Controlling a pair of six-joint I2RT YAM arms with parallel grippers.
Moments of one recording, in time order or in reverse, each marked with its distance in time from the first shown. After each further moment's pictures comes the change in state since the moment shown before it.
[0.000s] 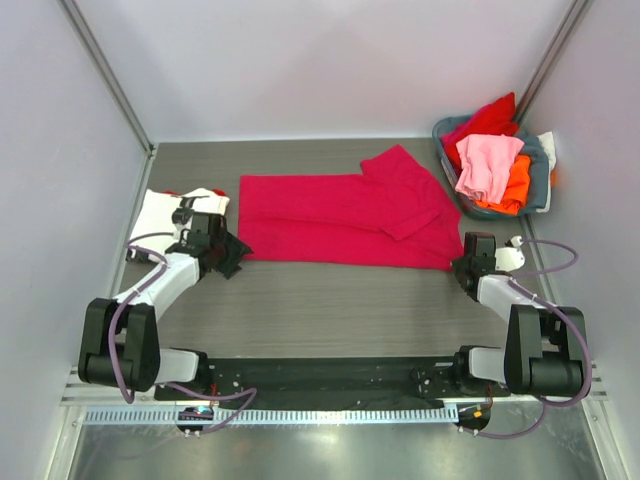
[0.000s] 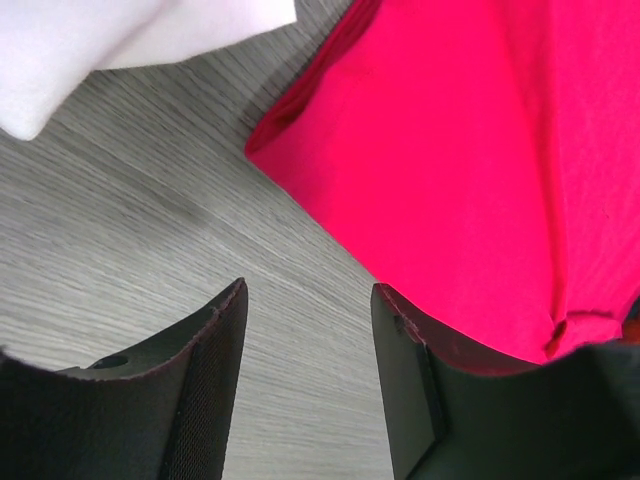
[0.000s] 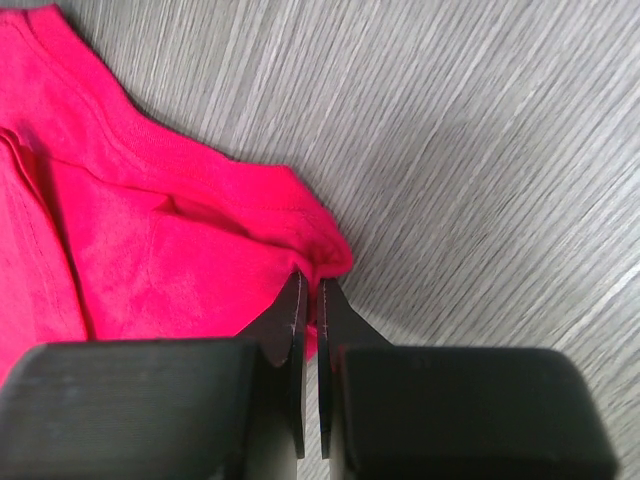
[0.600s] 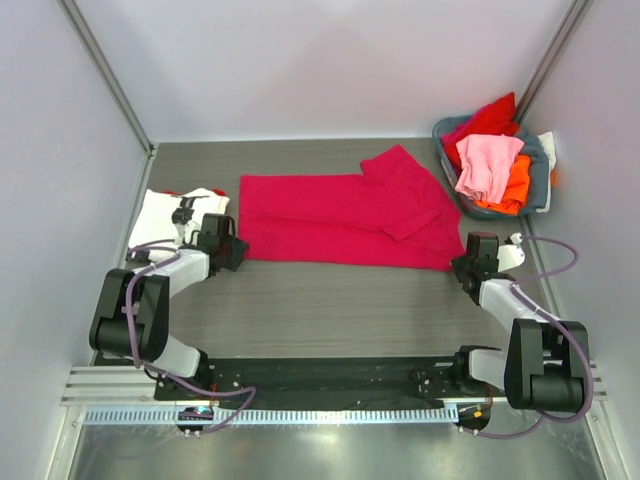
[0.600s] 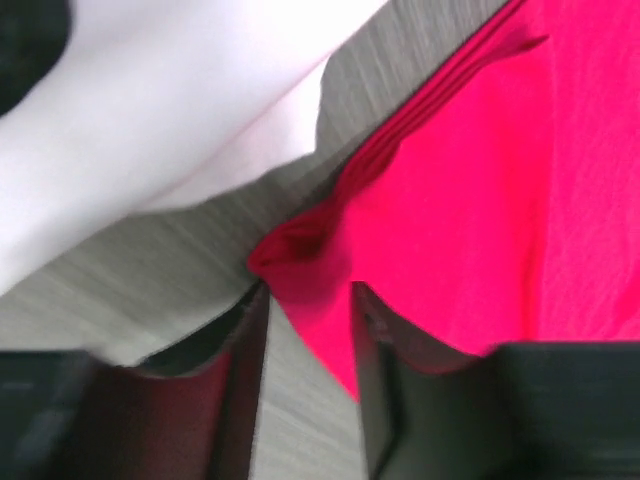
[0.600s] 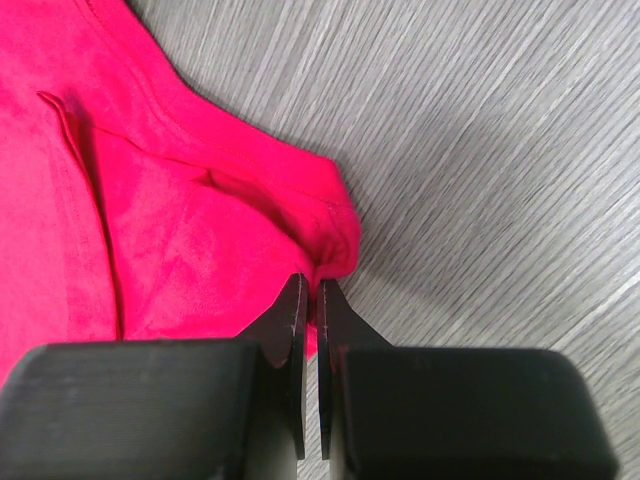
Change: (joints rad) left arm -0.023 0.159 -0.044 0.232 -0.166 -0.158; right arm 0.000 -0.074 -0.005 -0.018 -0.056 -0.051
